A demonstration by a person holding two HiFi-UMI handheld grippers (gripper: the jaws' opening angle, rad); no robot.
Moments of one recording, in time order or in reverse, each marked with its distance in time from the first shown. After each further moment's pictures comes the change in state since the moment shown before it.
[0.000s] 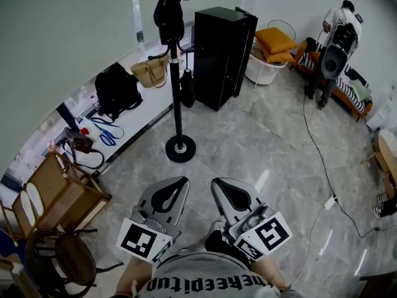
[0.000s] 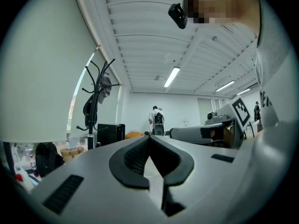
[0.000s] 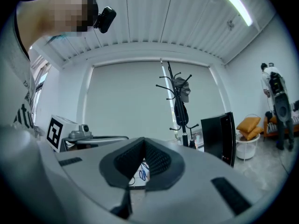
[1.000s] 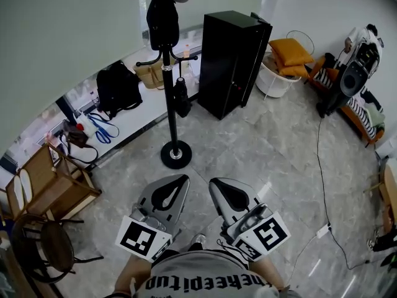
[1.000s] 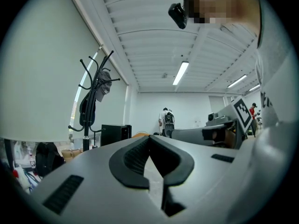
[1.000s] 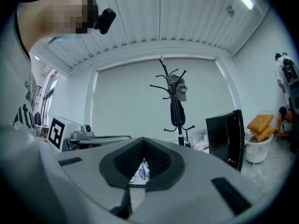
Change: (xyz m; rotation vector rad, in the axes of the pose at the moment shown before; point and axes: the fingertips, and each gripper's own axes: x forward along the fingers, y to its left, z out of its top) left arm 0.138 -0.013 -0.004 0.001 -0.010 0.136; right arm 0.004 -0.138 0.012 0.012 0.010 0.151
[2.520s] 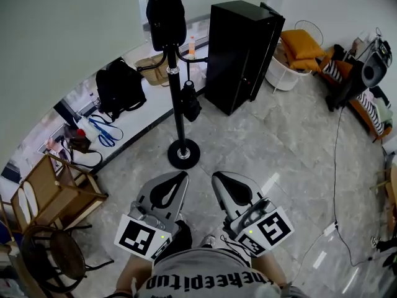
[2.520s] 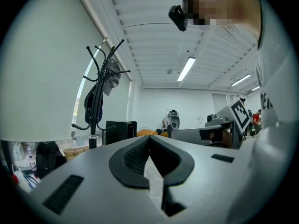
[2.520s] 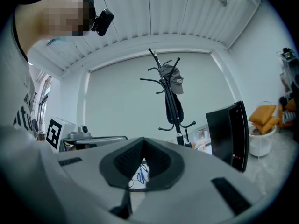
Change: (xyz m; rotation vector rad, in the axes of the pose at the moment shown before) left arm 0.046 0.097 -0.009 -0.016 0.049 0.011; right arm 0.098 -0.052 -0.009 0.066 0.010 -0.015
